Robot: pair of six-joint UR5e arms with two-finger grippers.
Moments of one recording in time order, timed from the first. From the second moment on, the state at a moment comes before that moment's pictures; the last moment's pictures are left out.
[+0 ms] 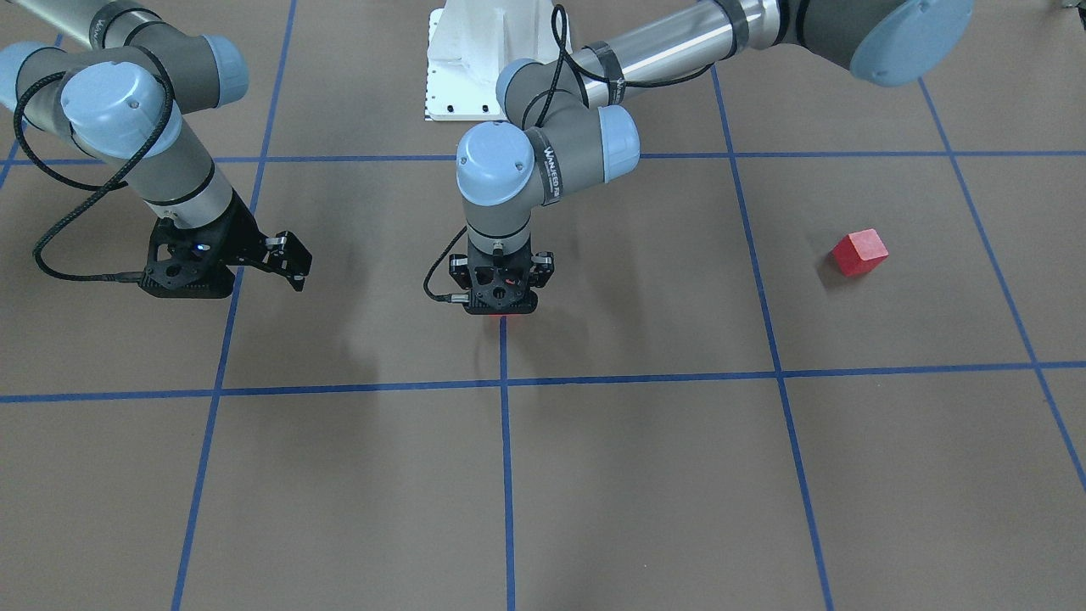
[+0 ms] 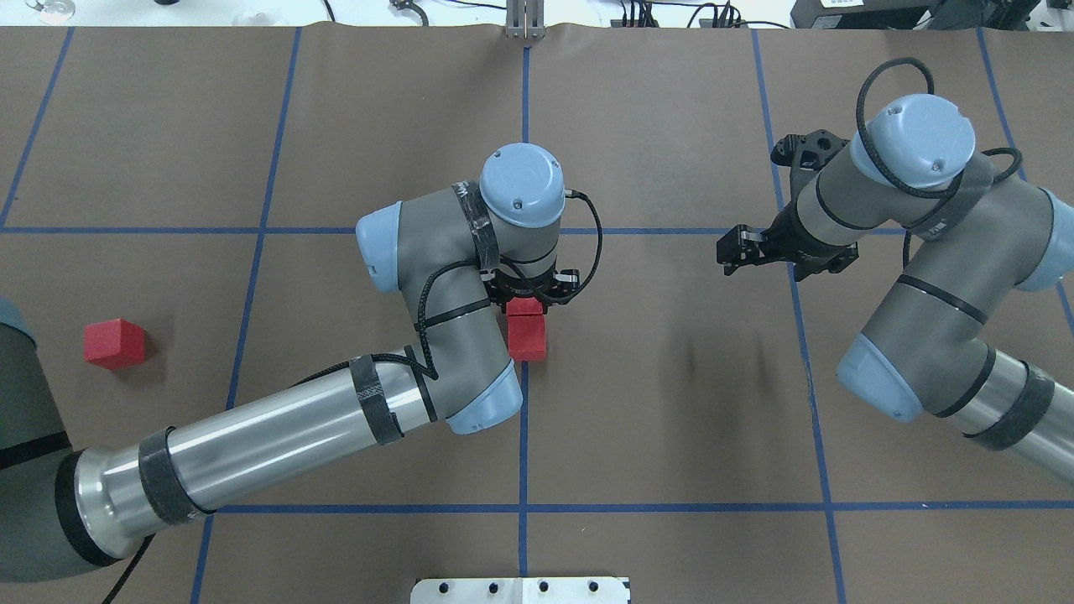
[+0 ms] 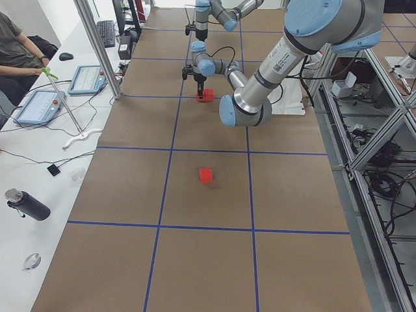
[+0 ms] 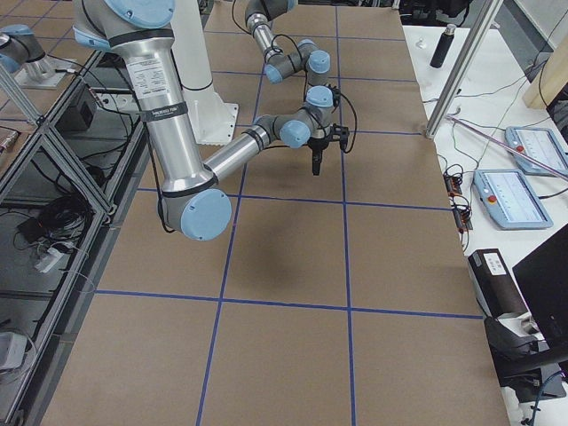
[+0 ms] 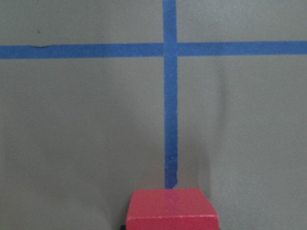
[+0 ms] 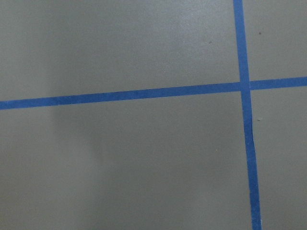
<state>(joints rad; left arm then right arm) -0.52 -2.56 -1.22 -1.66 -1.93 -1.18 0.78 -1.26 1.81 -1.44 2.05 1.08</state>
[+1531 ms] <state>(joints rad) -0.51 -2.56 -1.21 -1.67 -1.93 -1.20 0.78 -1.26 1.81 -1.44 2.05 1.07</state>
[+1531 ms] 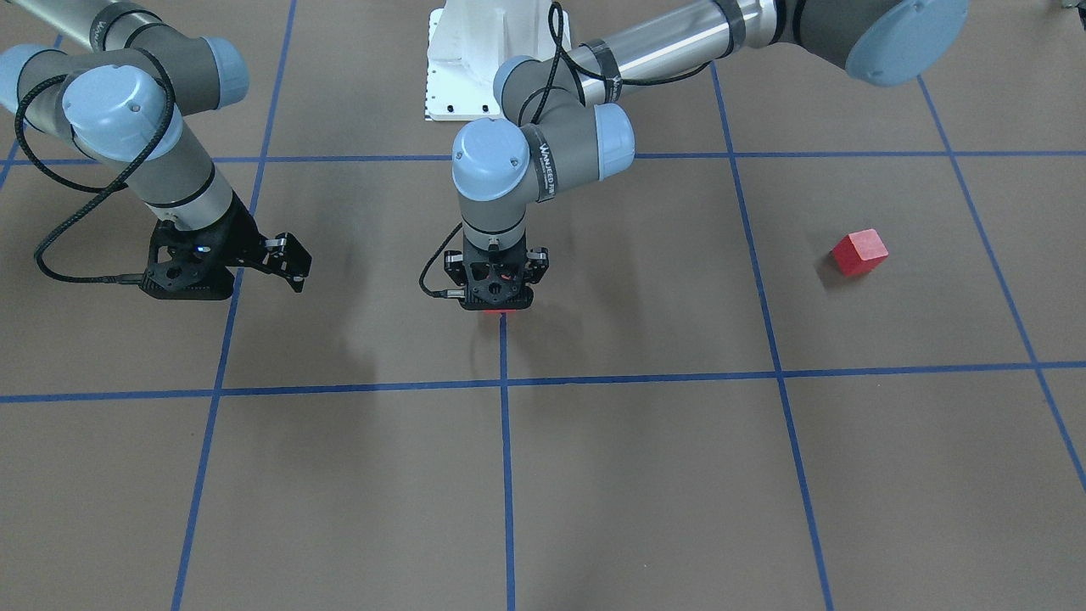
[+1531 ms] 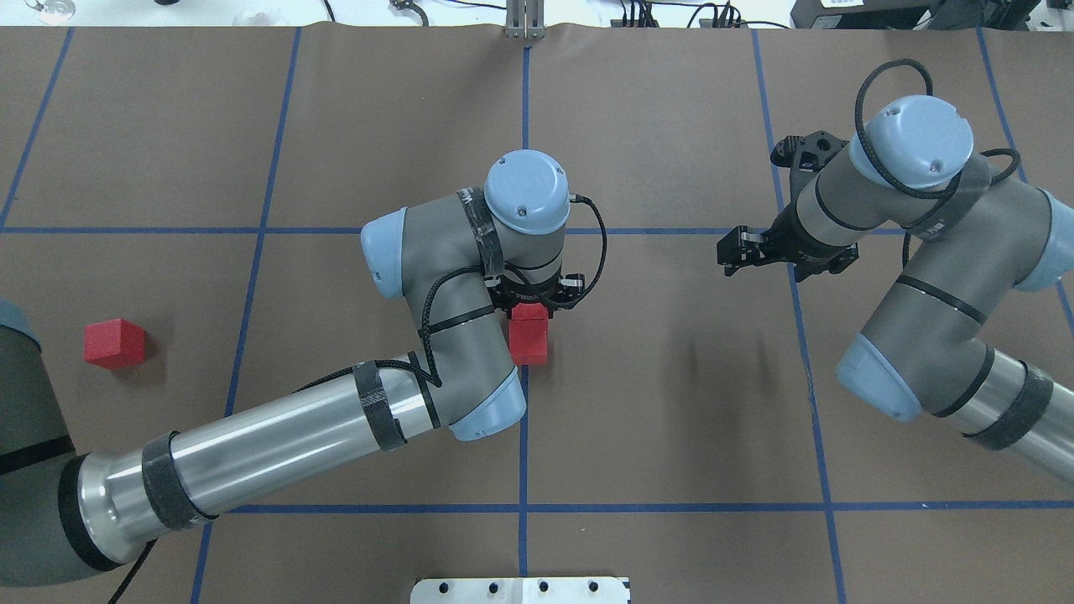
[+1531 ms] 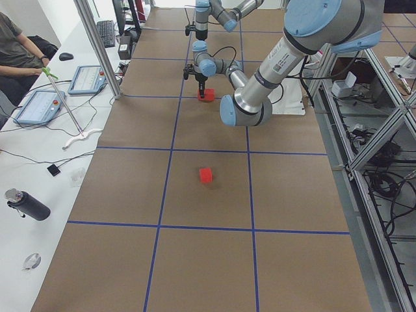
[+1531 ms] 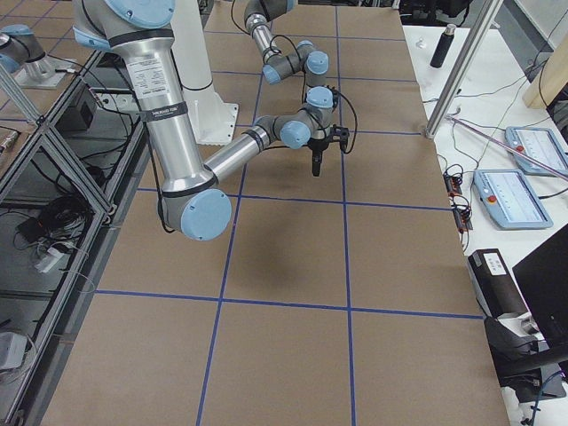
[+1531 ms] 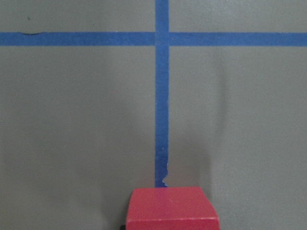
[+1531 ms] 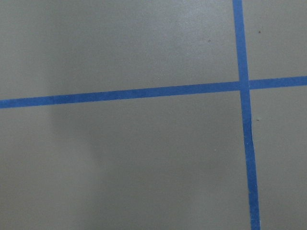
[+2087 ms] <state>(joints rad) -0.51 -2.56 -1.21 -1.67 -1.93 -1.20 0.78 -1.25 1.81 -1.44 2.05 1.08</state>
